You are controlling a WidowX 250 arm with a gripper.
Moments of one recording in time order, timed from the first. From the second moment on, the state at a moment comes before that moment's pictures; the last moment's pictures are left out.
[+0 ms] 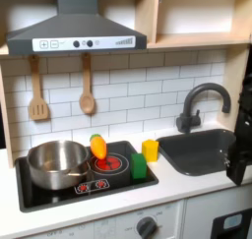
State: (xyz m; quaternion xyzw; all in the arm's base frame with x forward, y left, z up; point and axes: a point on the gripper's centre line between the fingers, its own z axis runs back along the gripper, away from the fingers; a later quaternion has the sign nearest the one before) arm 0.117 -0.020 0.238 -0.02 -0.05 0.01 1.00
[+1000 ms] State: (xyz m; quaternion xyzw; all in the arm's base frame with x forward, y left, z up) arm 0.183 -0.006 0.206 -0.04 -0.07 0.01 1.00
